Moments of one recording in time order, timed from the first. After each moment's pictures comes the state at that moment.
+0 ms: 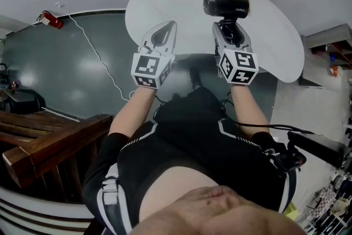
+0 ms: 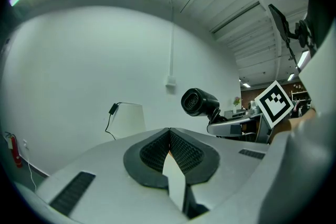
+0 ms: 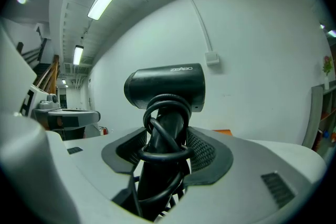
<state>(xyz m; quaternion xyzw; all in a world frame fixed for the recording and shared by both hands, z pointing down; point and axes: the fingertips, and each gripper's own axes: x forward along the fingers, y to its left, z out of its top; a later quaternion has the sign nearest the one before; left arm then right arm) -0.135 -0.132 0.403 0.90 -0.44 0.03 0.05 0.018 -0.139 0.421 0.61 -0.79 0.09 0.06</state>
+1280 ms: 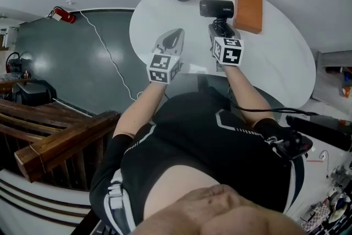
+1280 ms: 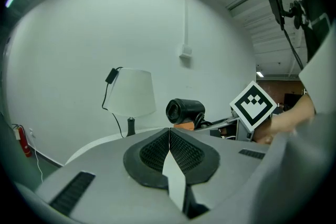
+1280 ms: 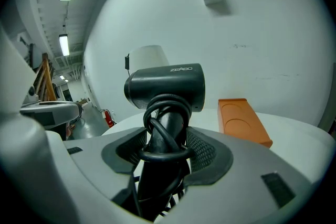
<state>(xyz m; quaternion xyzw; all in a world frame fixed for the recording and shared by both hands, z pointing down) -0.102 -0.250 0.508 0.87 -0.47 0.11 0.11 0.029 -0.296 0.568 0.56 -0.78 0.22 0.15</state>
